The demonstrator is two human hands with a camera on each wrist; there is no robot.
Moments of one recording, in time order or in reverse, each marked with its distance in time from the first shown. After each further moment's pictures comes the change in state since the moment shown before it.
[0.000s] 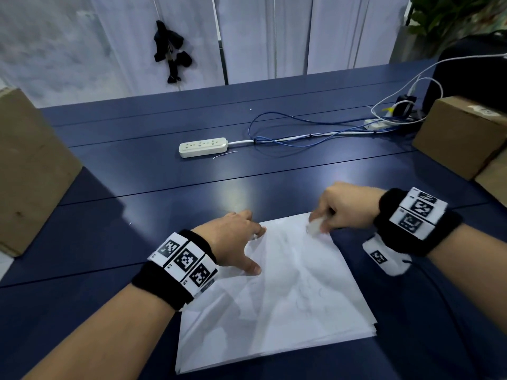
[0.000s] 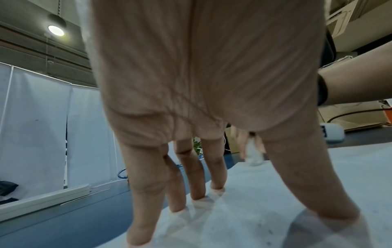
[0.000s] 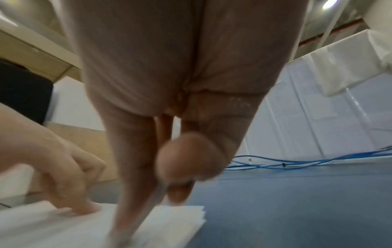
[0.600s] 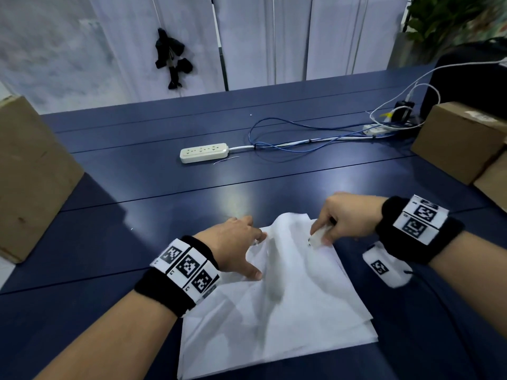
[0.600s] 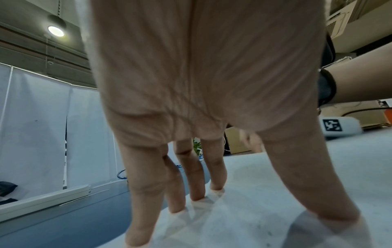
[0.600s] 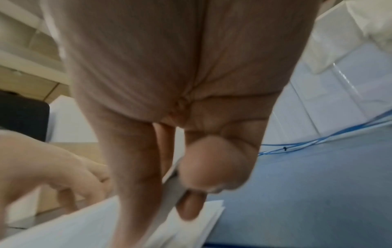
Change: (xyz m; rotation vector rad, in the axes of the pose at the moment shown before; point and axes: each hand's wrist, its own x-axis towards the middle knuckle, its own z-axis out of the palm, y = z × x) left_hand -0.001 0.001 -0.001 0.009 0.011 0.014; right_hand -0.008 -0.009 -0.001 0.050 -0.018 0.025
